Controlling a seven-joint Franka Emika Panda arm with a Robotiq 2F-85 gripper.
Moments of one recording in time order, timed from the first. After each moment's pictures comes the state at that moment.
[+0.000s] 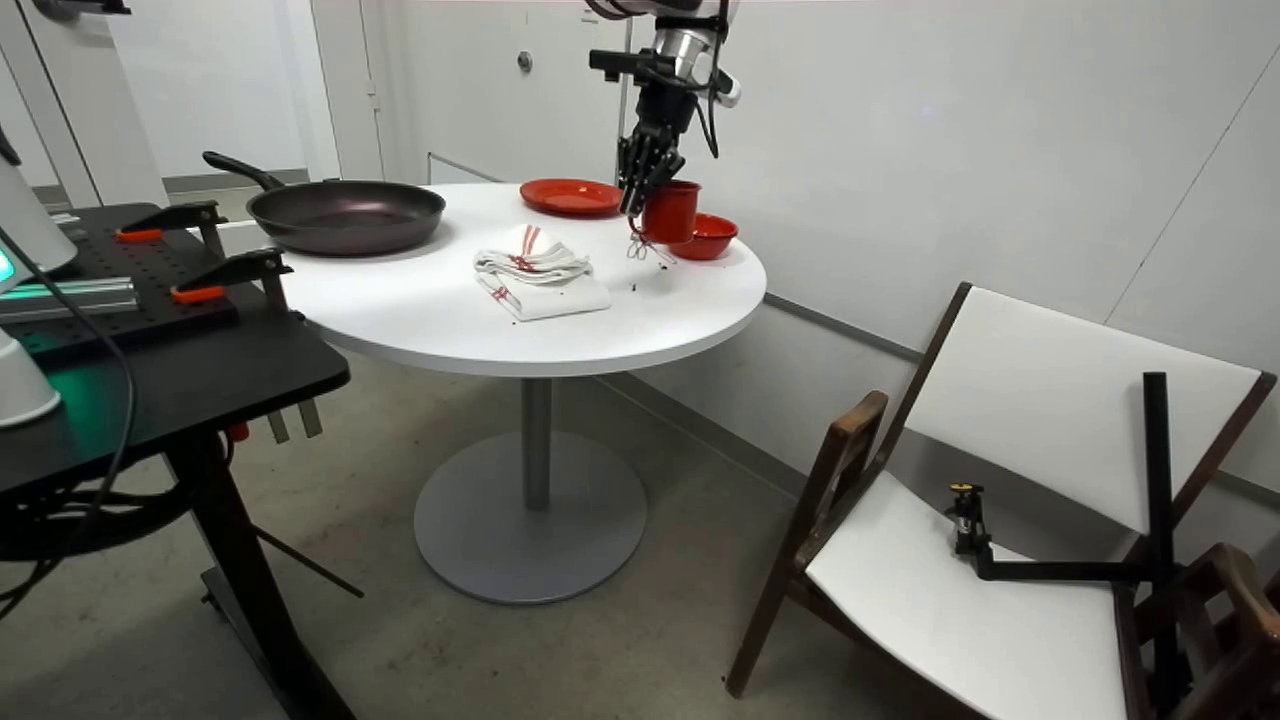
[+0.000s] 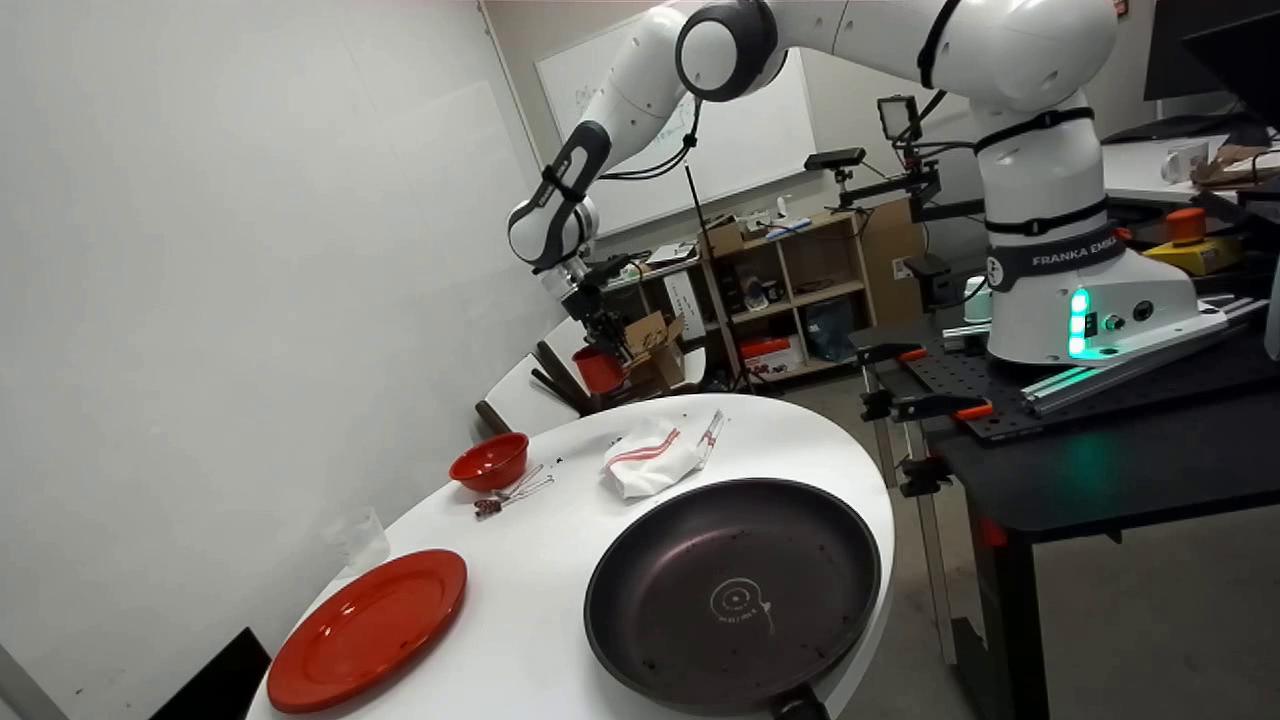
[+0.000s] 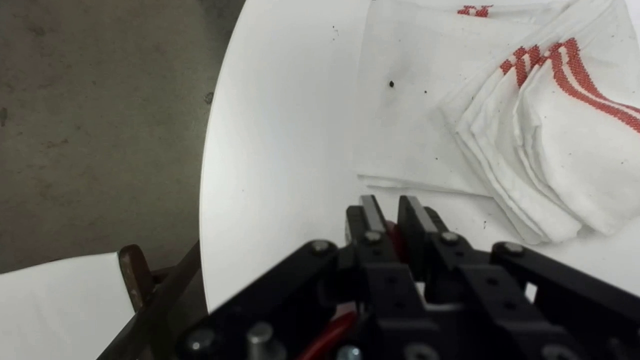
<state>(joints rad) -0.33 0.93 -0.13 -1.19 0.00 1.80 -0.16</state>
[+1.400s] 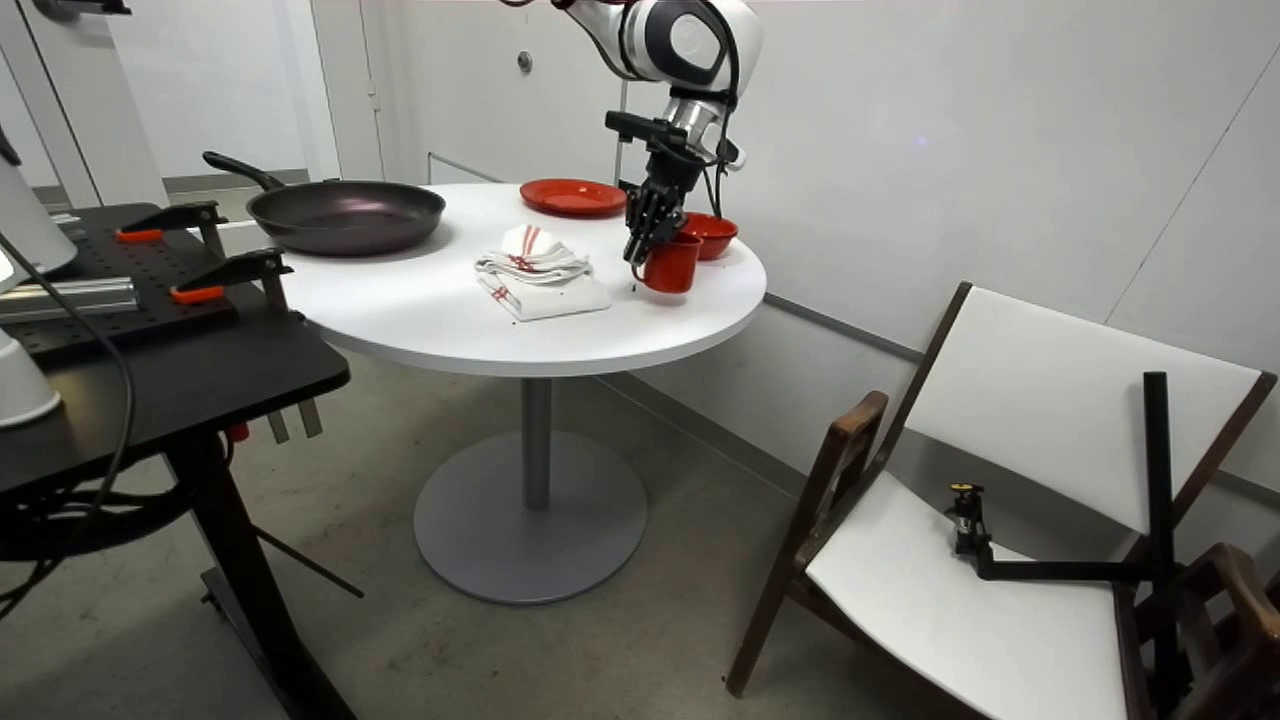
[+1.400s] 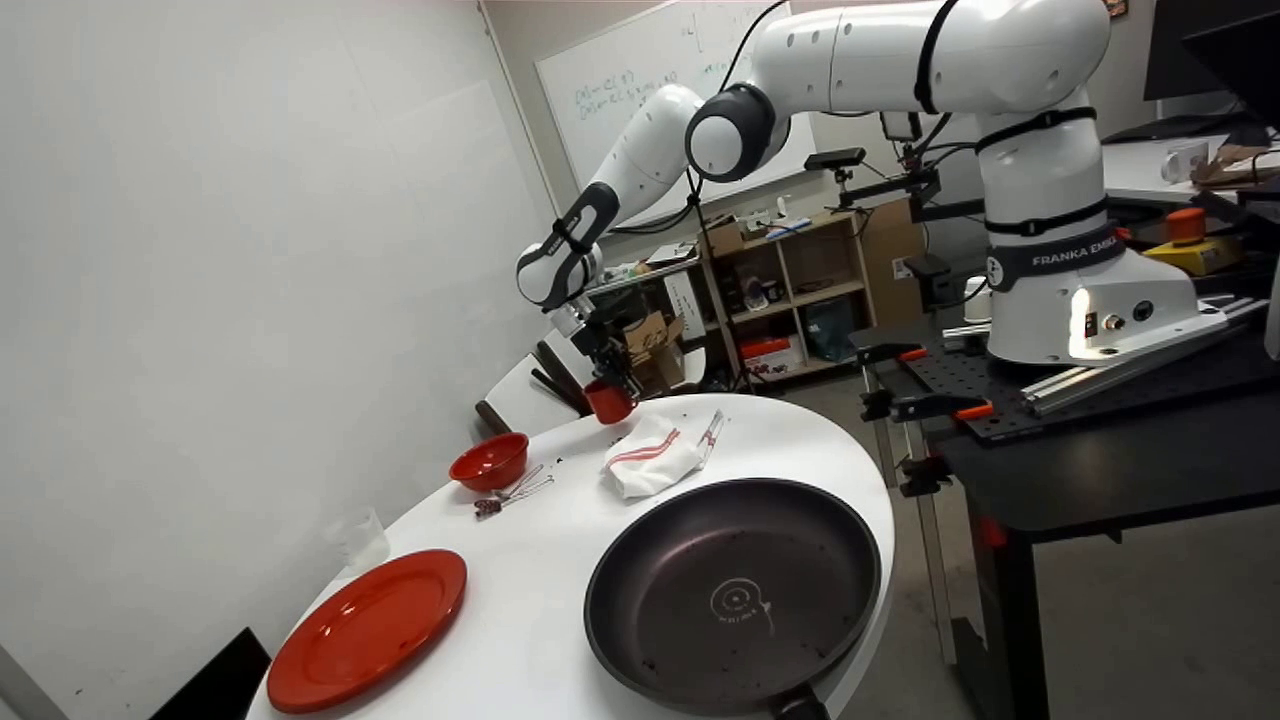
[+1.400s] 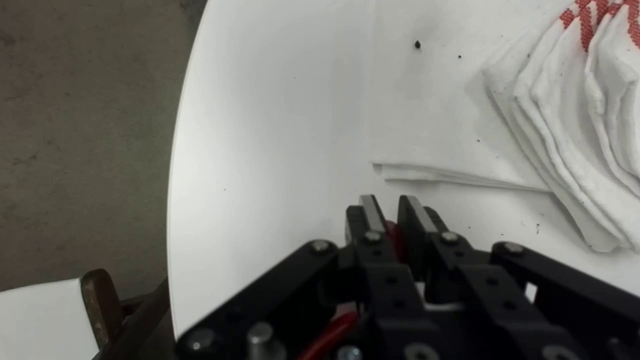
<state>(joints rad) -0.38 1.22 -0.10 -0.83 0.01 1.68 -0.16</state>
